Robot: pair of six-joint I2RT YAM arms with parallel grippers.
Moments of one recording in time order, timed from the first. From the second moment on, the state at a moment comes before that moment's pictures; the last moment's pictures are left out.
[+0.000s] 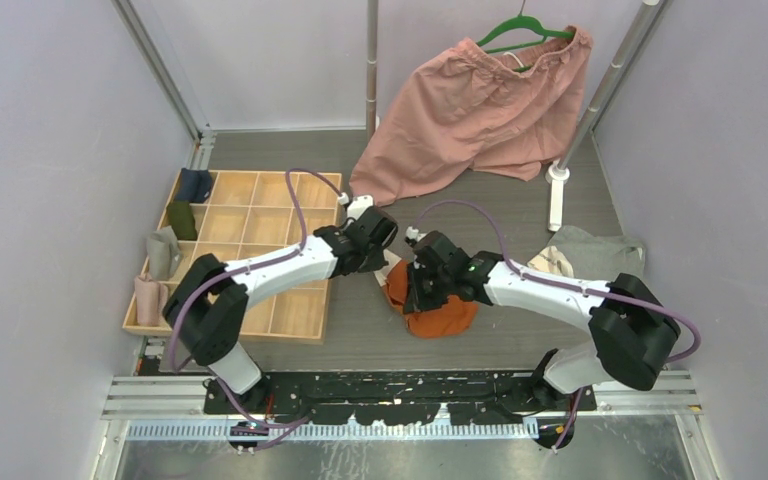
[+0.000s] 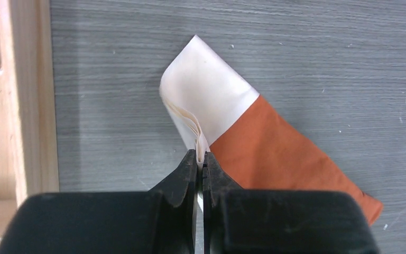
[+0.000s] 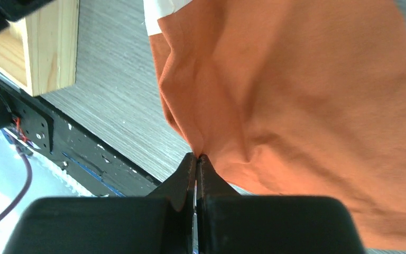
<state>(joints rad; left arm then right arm) -0.81 1.59 1.06 -0.44 -0.35 -0.84 0.88 1.42 0.83 -0.36 -0.16 0.64</state>
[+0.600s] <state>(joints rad) -0.74 1.81 1.22 -0.48 -0.29 -0.75 0.63 1.50 0.86 -0.39 -0.28 0.52</state>
